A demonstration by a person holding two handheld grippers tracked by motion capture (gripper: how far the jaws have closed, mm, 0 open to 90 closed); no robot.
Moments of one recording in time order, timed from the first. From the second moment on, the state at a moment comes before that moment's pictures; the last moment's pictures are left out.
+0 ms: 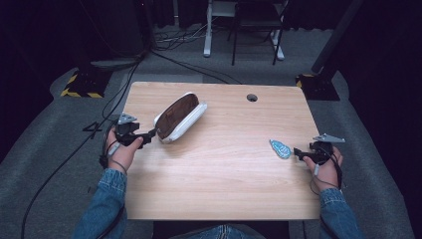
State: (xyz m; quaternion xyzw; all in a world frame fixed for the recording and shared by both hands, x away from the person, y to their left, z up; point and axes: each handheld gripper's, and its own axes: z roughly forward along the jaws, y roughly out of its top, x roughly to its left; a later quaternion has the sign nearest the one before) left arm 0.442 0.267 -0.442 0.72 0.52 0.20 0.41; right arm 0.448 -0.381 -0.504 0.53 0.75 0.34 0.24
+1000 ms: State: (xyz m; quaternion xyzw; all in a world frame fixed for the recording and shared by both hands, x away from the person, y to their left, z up) left arm 0.493 0.249 -0.454 0.71 0.50 0.19 0.45; right arm 0.449 -0.379 -0.504 0.52 0.75 0.34 0.24
